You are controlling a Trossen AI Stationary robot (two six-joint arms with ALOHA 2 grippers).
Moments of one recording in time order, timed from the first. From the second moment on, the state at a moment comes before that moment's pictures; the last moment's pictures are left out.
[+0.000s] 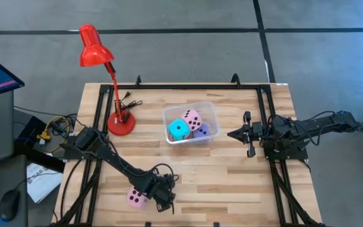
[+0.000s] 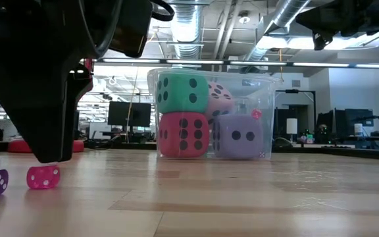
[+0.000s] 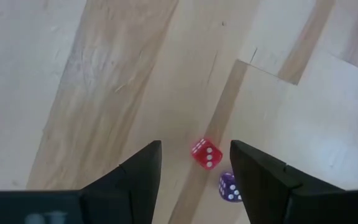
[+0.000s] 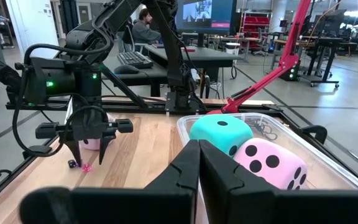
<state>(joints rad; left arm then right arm) -0.59 2.00 1.36 -0.68 -0.15 -0.94 0.19 0.49 0.31 0.15 0.19 -0.03</state>
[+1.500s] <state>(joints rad) -0.59 2.03 1.36 -0.68 -0.12 -0.94 0.19 0.49 0.30 0.14 0.19 -0.03</state>
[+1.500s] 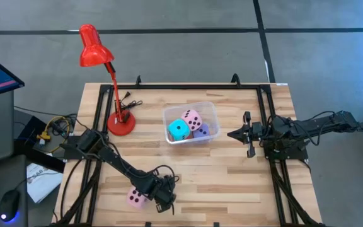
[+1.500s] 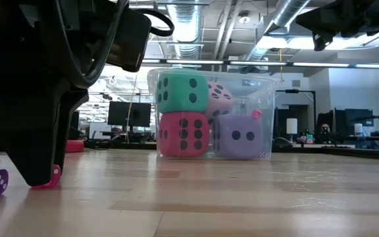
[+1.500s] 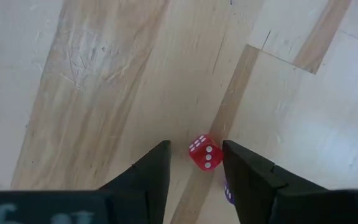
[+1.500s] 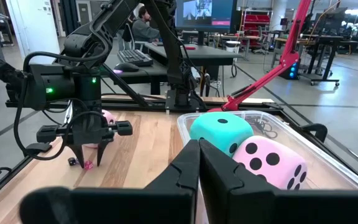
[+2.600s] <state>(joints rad) -0.59 2.03 1.36 -0.68 -0.13 -0.94 0.19 0.49 0.30 0.14 0.19 -0.03</state>
